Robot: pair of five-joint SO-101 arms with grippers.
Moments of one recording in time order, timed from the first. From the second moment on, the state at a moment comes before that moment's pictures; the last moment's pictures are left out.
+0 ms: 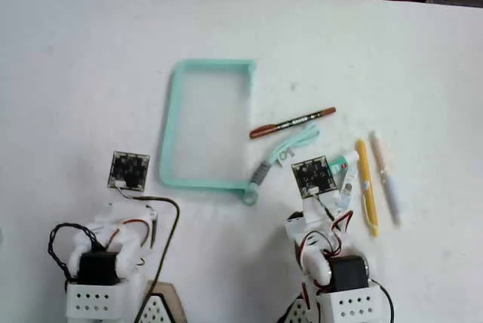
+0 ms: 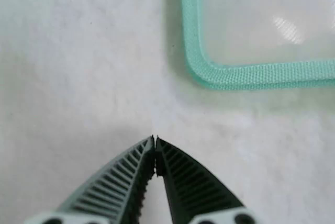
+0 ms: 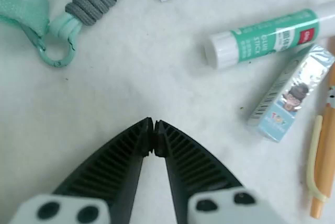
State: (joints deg) left arm -4.0 -104.1 97.1 73.4 -4.4; right arm -12.5 -102.8 96.5 72.7 10.1
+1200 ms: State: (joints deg) left arm -7.8 -104.1 95.6 47.4 -17.5; right arm -15.0 -102.8 89.8 52.9 39.2
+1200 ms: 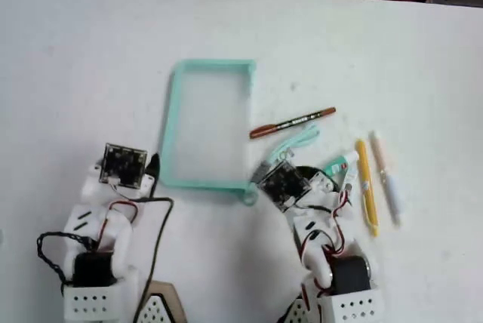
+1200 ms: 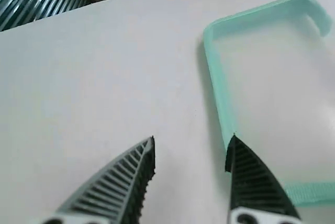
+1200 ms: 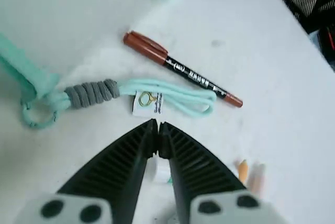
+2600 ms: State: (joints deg) left arm -7.8 -104.0 97.1 47.7 -21.1; right arm -26.8 1.9 29.5 61.8 -24.1
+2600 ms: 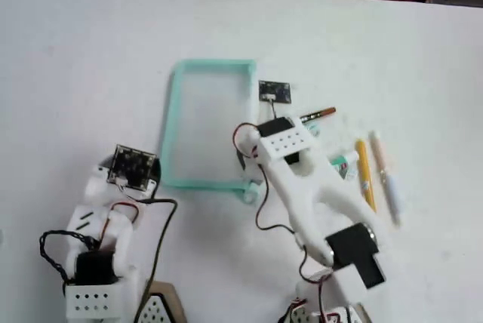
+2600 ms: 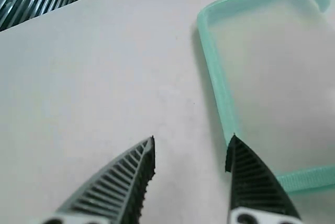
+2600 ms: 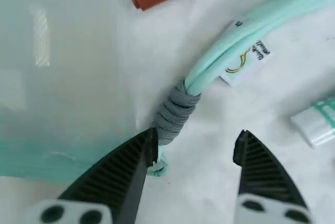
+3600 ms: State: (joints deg) left arm -7.8 -104.0 97.1 47.7 -21.1; right arm -25.4 18.2 12.9 69.1 -20.7
